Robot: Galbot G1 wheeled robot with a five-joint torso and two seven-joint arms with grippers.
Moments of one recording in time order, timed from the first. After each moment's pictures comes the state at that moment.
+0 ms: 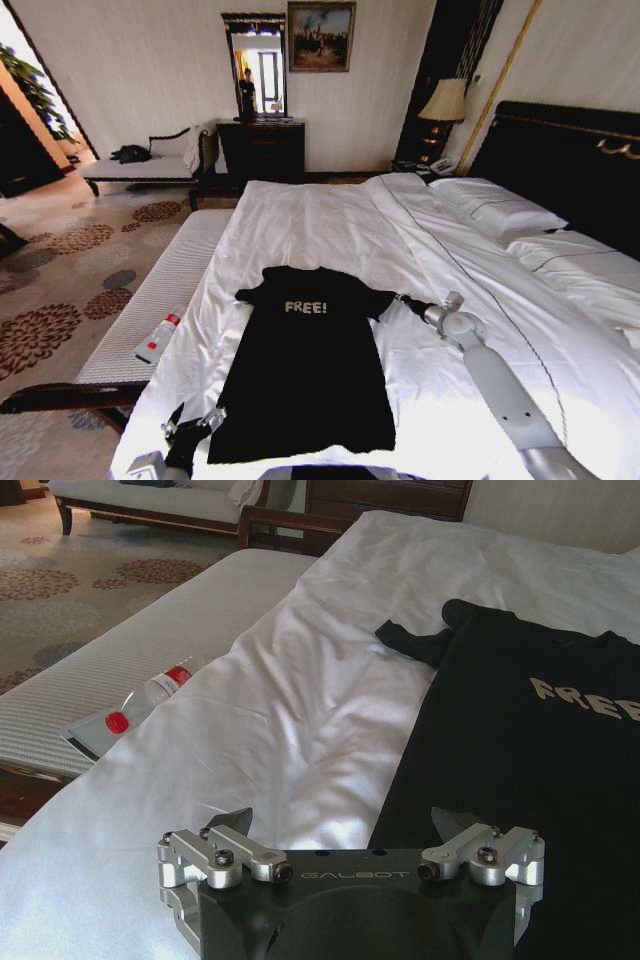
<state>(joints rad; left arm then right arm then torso) 2.15 -1.29 -0.57 -2.34 -0.46 0.13 -0.33 -0.91 0.97 0.45 1.40 1.32 -0.55 0.10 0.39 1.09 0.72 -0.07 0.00</state>
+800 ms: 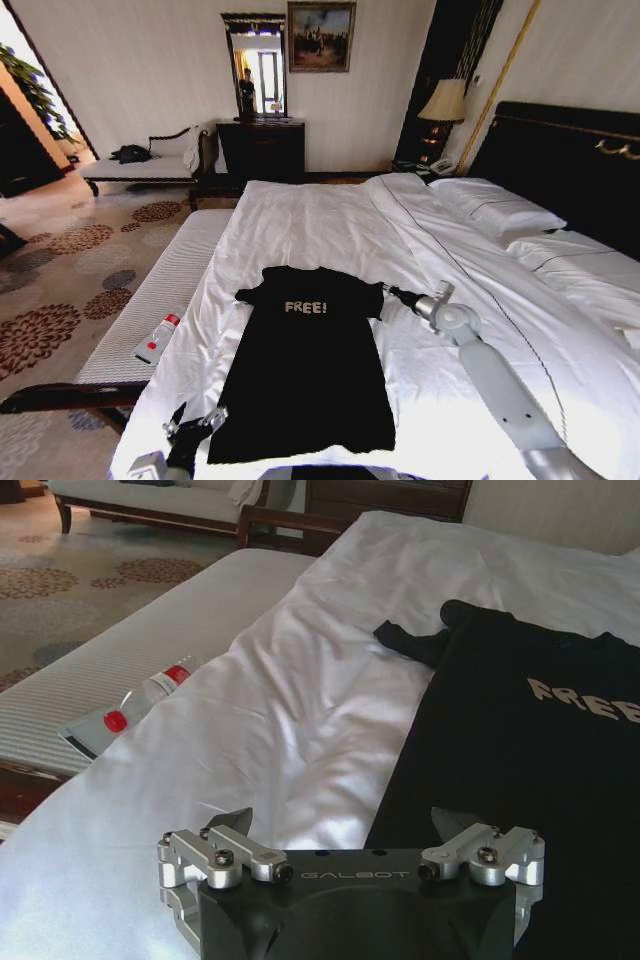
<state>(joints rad) 2.16 -1.30 -0.57 -2.35 -0.46 0.13 -0.33 -0.89 0.98 0.36 1.59 1.29 -0.58 0.12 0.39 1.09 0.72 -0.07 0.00</state>
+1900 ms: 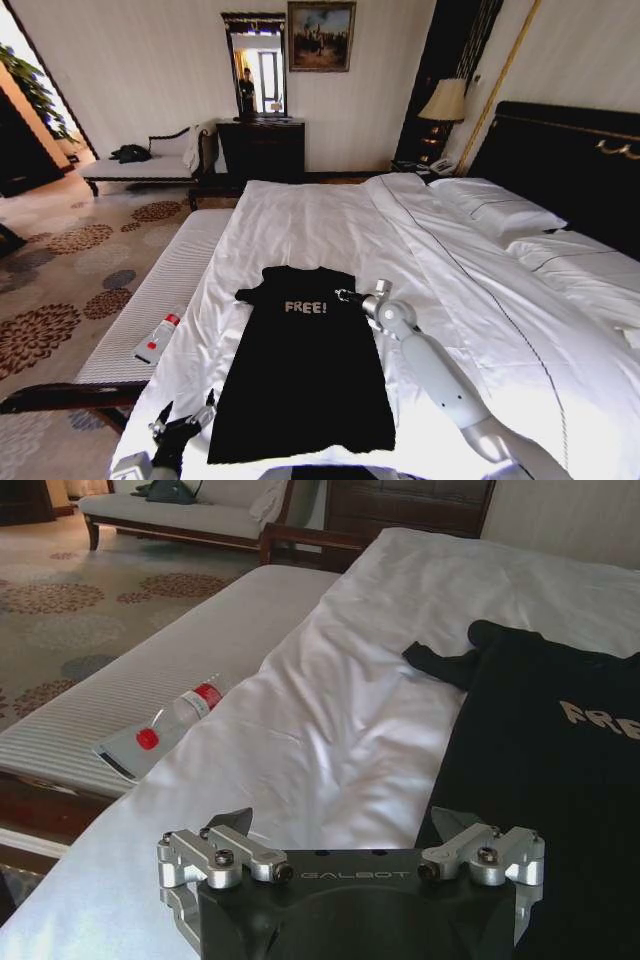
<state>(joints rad) 2.17 -1.30 -0.65 -2.36 -0.50 0.12 -0.32 -0.75 1.16 0.11 1.50 1.14 -0.58 0.16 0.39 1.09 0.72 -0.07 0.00</state>
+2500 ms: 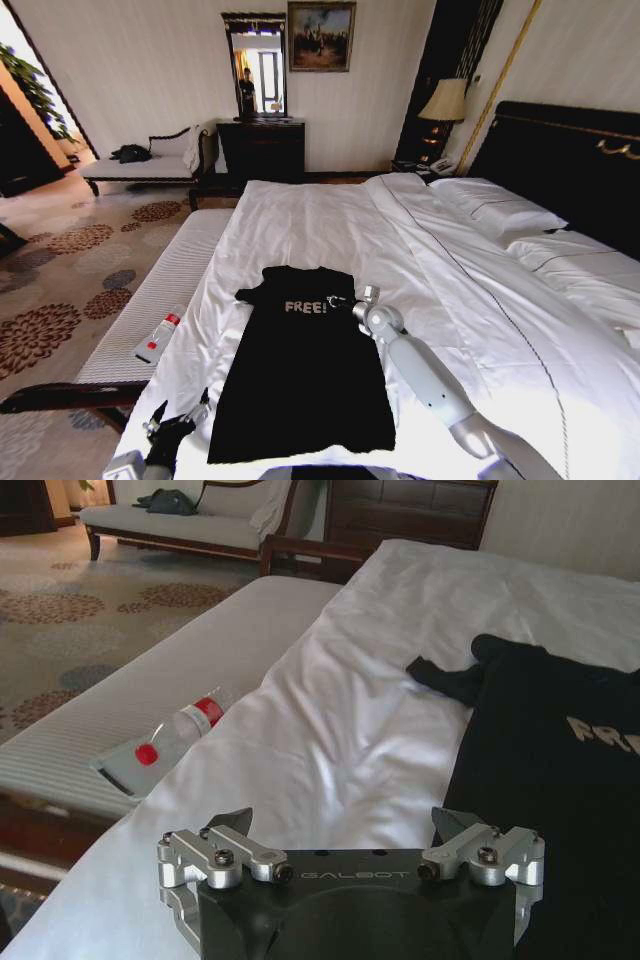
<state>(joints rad) 2.11 -1.28 -0.67 -2.35 -0.53 0.15 -0.31 -0.77 1.15 0.07 1.49 1.09 -0.55 0.15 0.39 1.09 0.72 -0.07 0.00</state>
